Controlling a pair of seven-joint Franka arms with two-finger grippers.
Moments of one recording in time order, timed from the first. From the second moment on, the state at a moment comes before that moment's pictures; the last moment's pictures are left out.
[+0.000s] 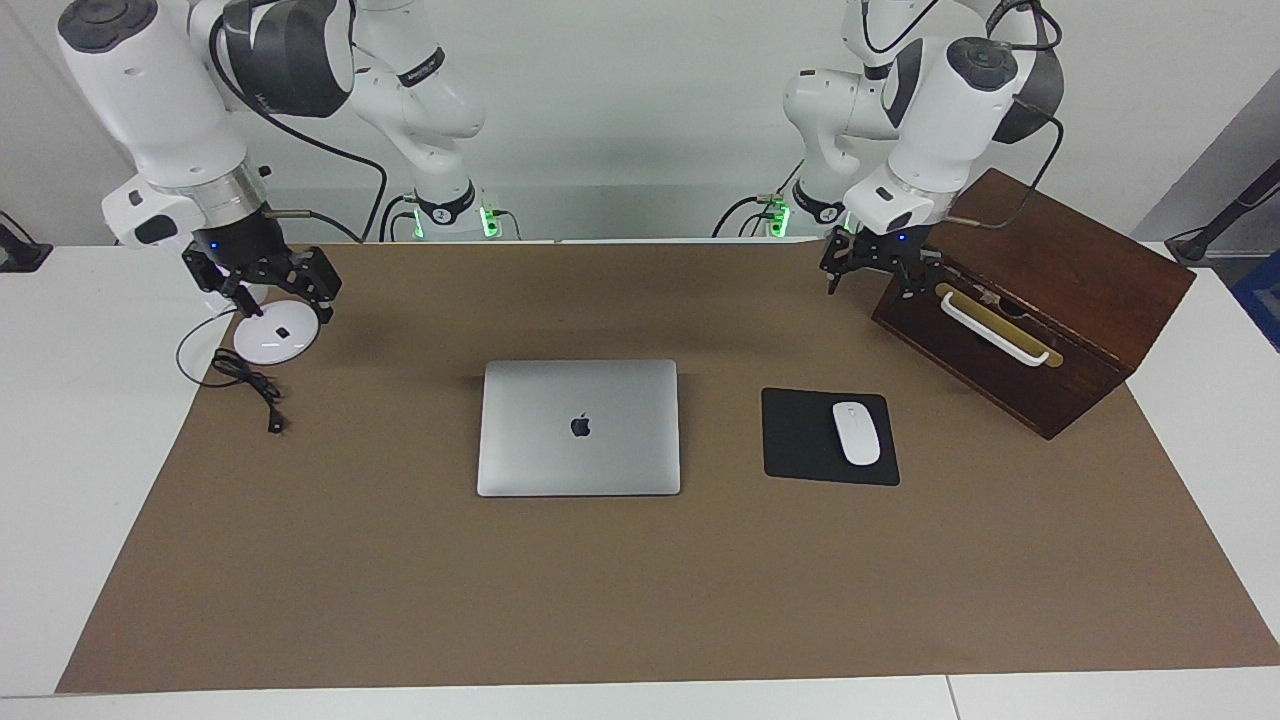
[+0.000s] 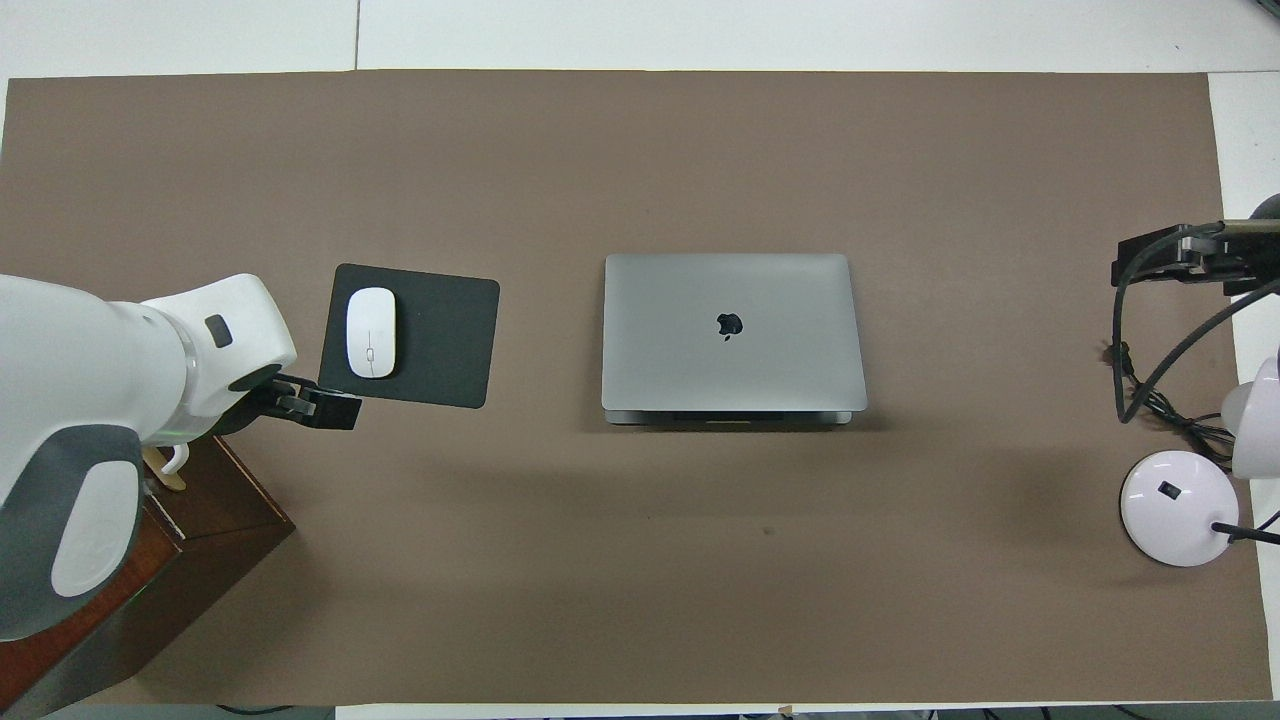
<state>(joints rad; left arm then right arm) -0.33 -0.21 0.08 -2.08 -0.02 1.92 0.11 -0.28 0.00 0.23 -1.69 -0.03 1.74 0.07</state>
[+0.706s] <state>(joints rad) -0.07 -0.21 0.08 -2.01 -0.02 1.92 0.13 -0.28 0.00 0.23 -1.69 -0.03 1.74 0.07</state>
